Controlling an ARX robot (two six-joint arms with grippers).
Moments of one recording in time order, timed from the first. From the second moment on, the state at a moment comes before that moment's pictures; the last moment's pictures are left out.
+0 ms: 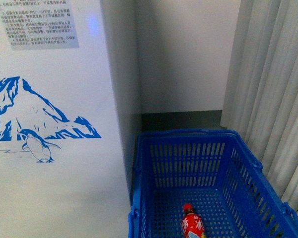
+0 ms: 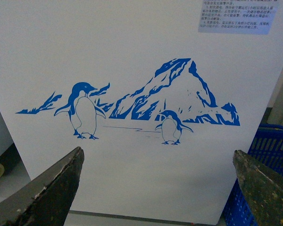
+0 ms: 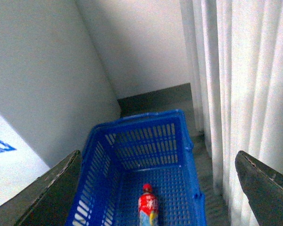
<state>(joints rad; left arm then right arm) 0.00 0.00 0.01 0.00 0.00 0.00 -0.08 0.46 0.16 0.22 -0.10 0.25</state>
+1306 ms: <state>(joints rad) 0.00 0.00 0.01 0.00 0.00 0.00 0.22 2.48 1.27 0.54 -0.12 0.01</state>
